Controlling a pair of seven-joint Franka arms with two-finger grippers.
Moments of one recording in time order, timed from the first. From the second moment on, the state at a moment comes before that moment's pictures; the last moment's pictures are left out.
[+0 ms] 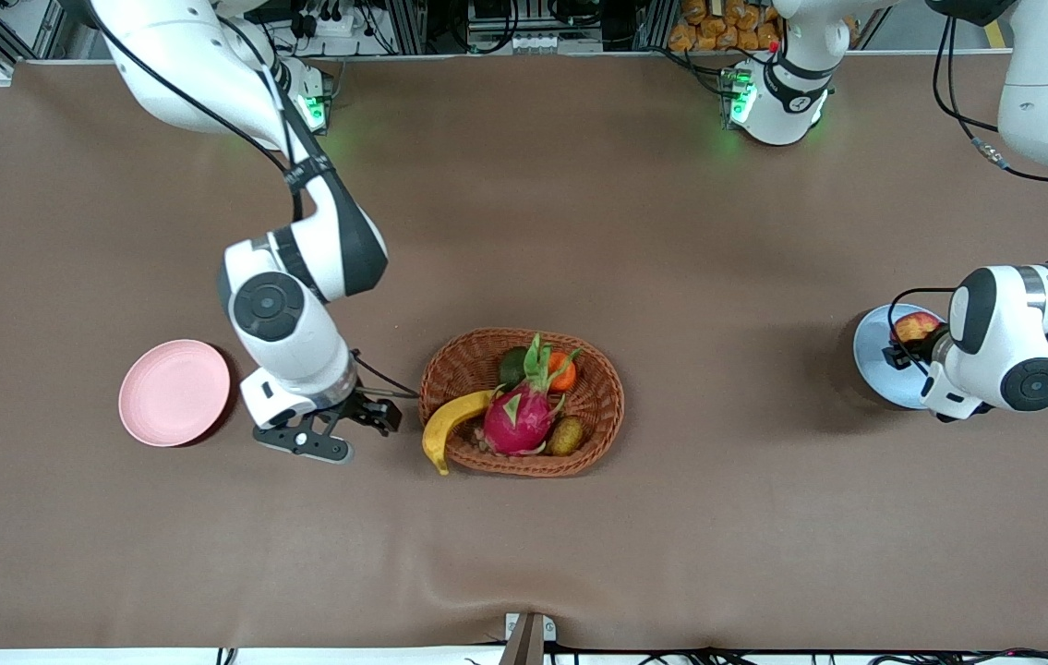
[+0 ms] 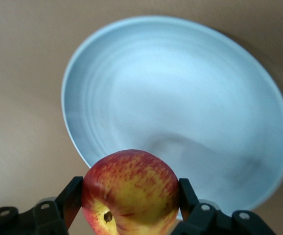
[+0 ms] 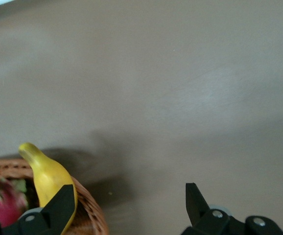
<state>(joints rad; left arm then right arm) 0.20 0.60 -0.06 -1.75 0.37 1.88 -0.40 0.45 0.62 -0.05 -1.47 -0.07 2.23 0.76</state>
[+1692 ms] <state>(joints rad) 0.20 0.29 -0.28 -1.36 0.10 1.51 -0.33 0.58 0.84 -0.06 -1.31 -0.15 2.29 1.22</state>
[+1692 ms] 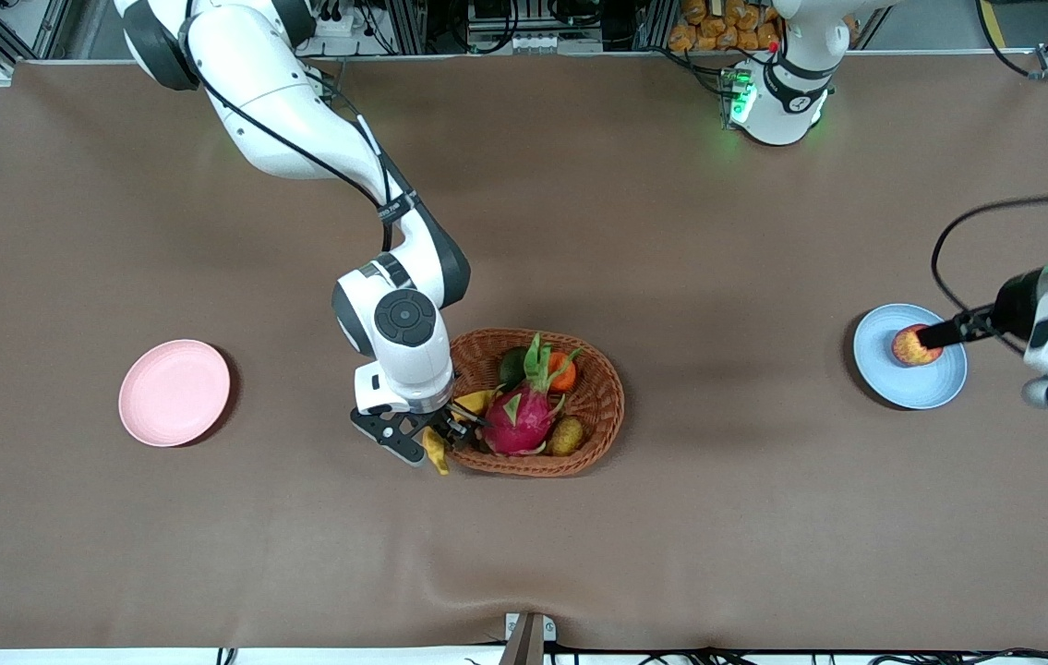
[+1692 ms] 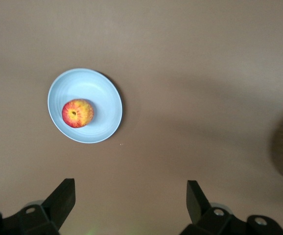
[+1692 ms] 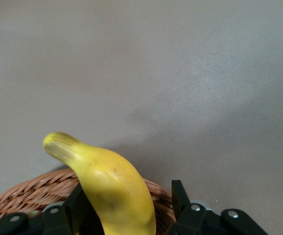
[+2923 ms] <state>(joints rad) 0.05 0.01 -0.06 -1.49 0.08 1.50 -0.26 0.58 0.76 -0.06 -1.27 -0.16 2.05 1.07</state>
